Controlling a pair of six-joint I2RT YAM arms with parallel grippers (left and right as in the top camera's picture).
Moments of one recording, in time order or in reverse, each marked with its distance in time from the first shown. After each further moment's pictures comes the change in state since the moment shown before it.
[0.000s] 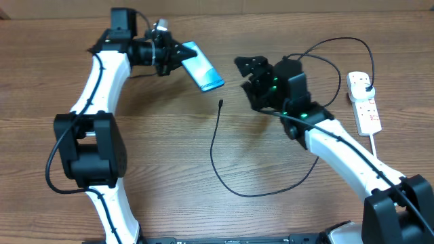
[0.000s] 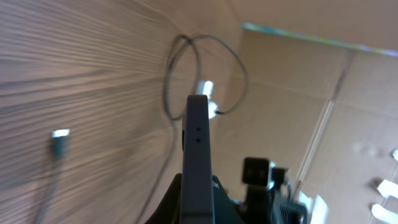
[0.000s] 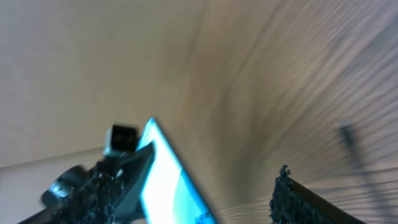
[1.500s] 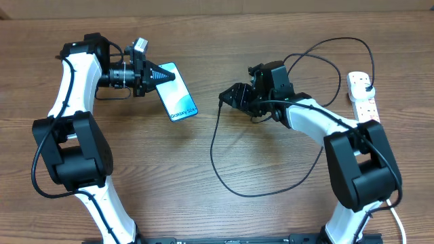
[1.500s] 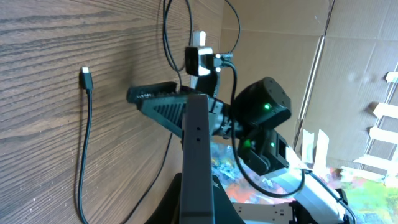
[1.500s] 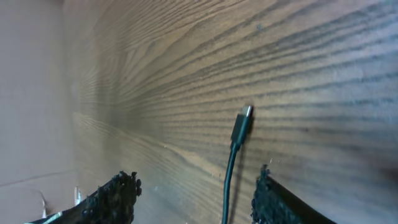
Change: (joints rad) left arm 0.145 0.000 0.002 -0.613 0.177 0.769; right arm -0.029 0.379 0.119 -0.085 -0.354 -0.694
